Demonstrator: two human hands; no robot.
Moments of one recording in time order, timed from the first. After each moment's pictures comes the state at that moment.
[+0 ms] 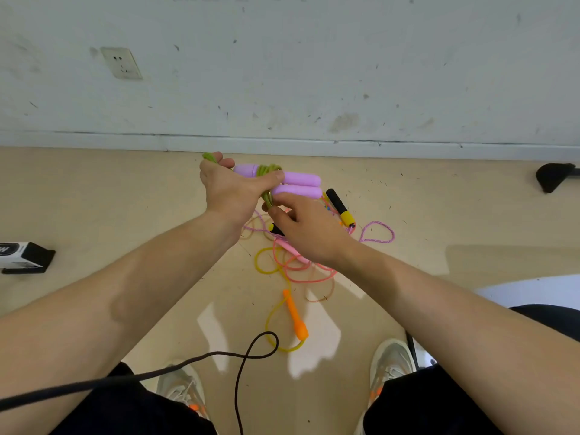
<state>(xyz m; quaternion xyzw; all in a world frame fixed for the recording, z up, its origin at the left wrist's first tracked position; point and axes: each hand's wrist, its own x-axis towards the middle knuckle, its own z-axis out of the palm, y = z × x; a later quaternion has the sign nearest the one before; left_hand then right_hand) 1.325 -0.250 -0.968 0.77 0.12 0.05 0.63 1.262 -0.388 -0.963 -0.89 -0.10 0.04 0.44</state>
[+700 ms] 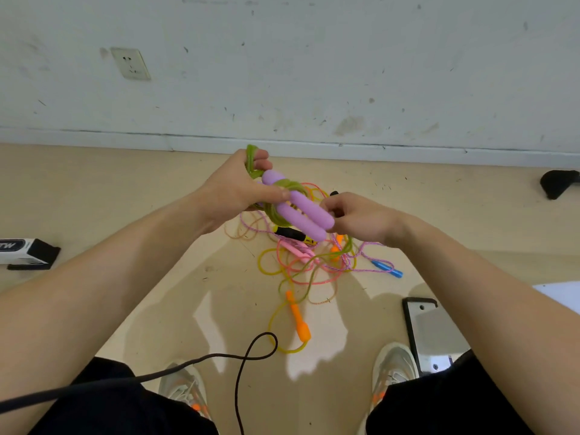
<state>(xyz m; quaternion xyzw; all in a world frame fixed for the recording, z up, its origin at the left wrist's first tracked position) 1.320 -0.225 -0.934 0.77 -0.05 -0.15 0.62 1.286 -0.454 -0.957 -0.87 -0.11 0.23 0.42</state>
